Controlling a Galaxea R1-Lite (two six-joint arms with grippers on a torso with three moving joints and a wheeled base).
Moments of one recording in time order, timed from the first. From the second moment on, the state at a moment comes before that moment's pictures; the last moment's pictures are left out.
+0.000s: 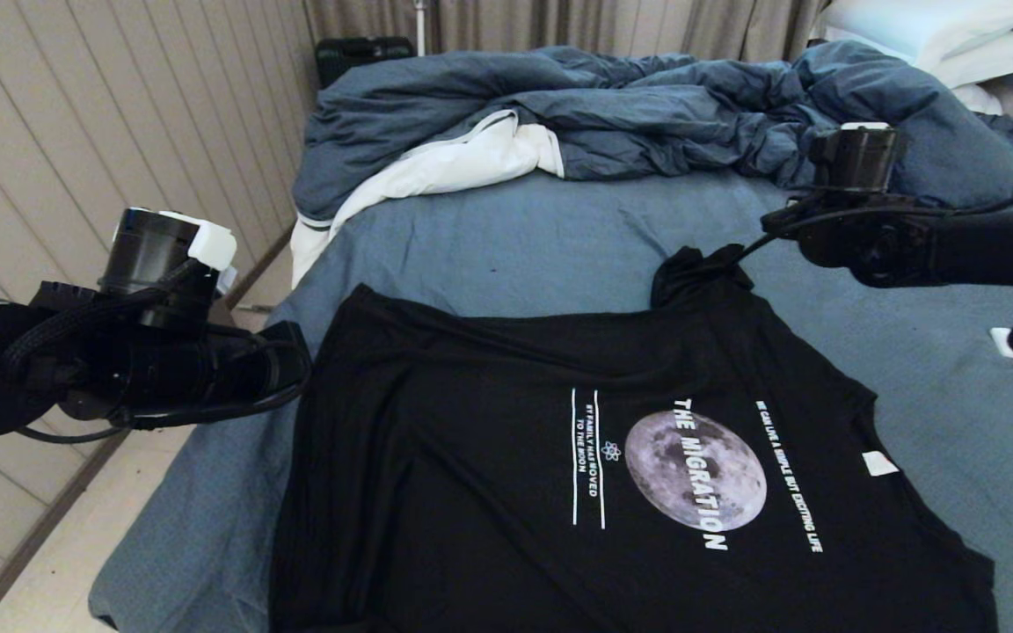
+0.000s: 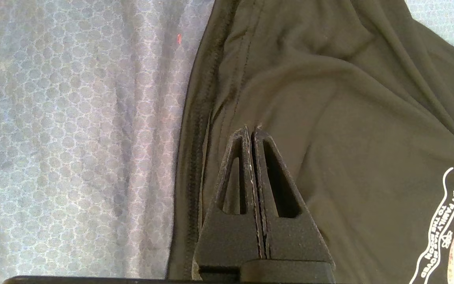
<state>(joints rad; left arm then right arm) -0.38 1.63 -1.02 0.05 0.11 -0.62 0.00 2.14 -1.81 -0.21 -0.68 0.04</state>
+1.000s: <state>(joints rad) -0.38 1.64 -1.02 0.05 0.09 -0.62 -0.23 1.96 -1.76 0.77 0.18 0.15</state>
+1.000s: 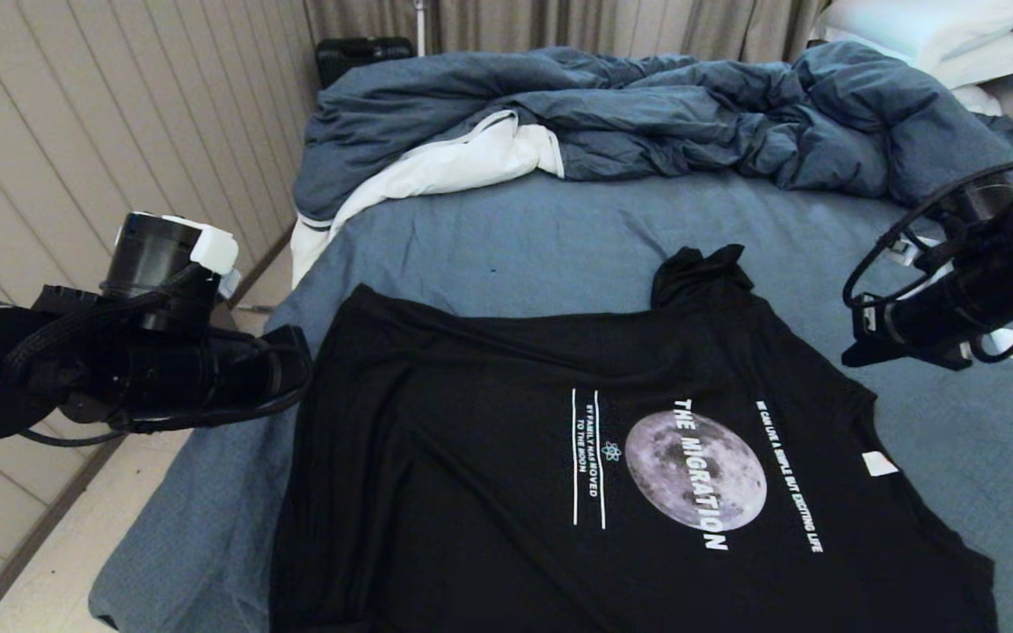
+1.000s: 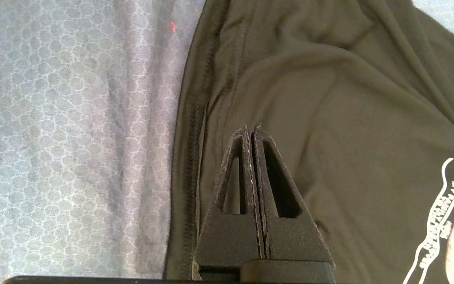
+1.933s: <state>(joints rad) -0.38 1.64 -1.01 0.05 0.09 -0.62 -0.28 2.05 -1.79 0.85 0.30 0.07</state>
